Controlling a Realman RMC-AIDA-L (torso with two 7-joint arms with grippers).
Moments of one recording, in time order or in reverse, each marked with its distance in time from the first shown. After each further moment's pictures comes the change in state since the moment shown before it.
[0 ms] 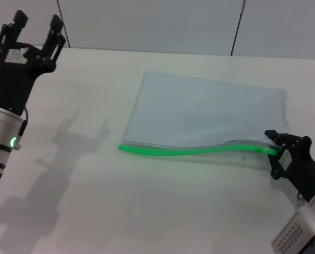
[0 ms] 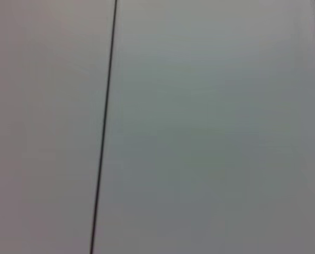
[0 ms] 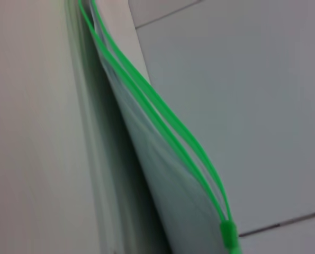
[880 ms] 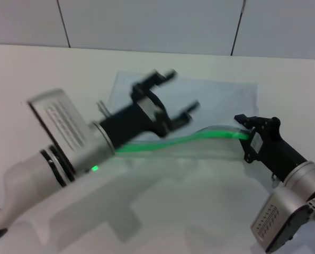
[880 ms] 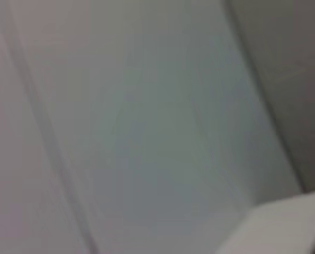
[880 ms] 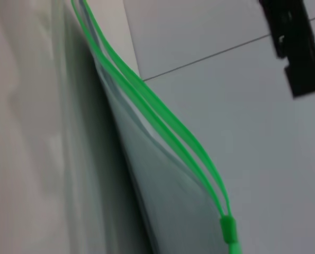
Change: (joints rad) left arm -0.175 -0.007 0.258 -0.026 0.343 -0.253 0.228; right arm 0.117 -0.003 -0.049 -0.035 0.010 0.065 0.009
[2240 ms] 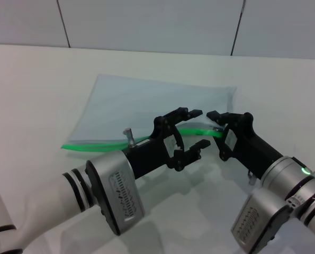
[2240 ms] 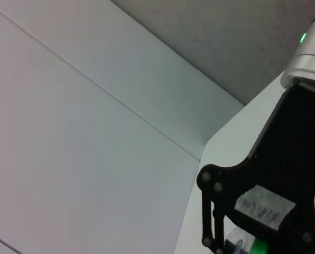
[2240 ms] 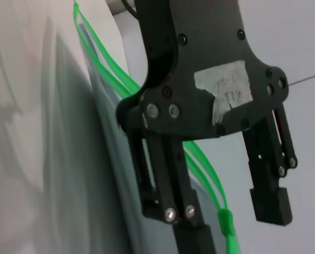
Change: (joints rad) left arm -0.008 -0.006 -0.015 -0.147 0.036 -0.149 0.652; right arm 0.036 0.000 -0.037 -0.083 -0.014 0.021 -0.023
